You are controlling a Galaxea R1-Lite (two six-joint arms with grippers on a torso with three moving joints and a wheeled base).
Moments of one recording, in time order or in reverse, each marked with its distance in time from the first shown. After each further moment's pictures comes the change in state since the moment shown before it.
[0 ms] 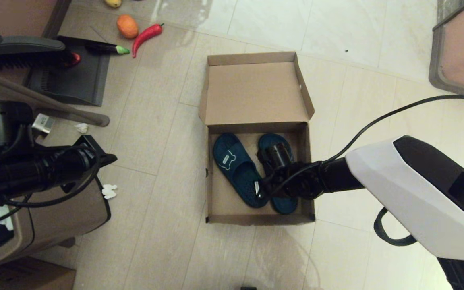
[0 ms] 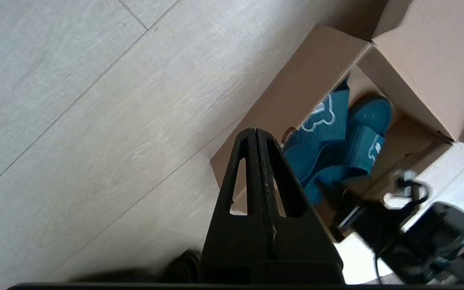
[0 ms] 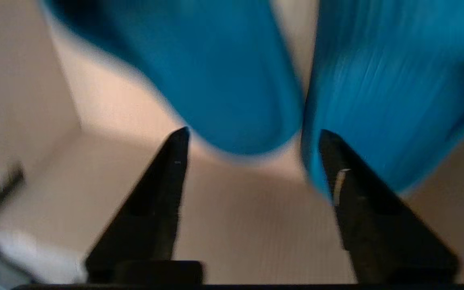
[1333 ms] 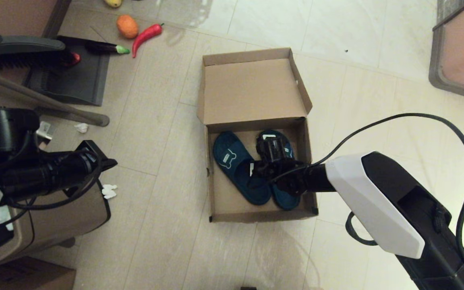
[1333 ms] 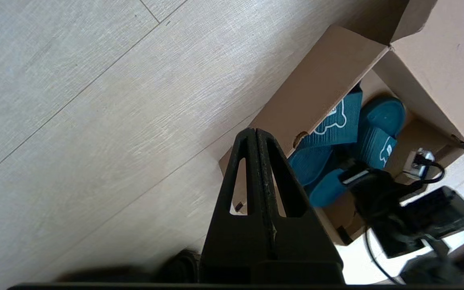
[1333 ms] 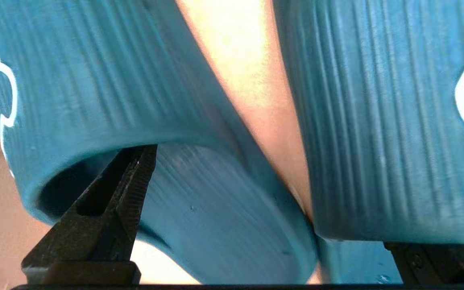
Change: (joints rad) left arm 0.014 0.028 0.023 -0.031 -0.001 -0.035; right arm -0.031 0.197 -0.266 -0.223 -0.088 0.007
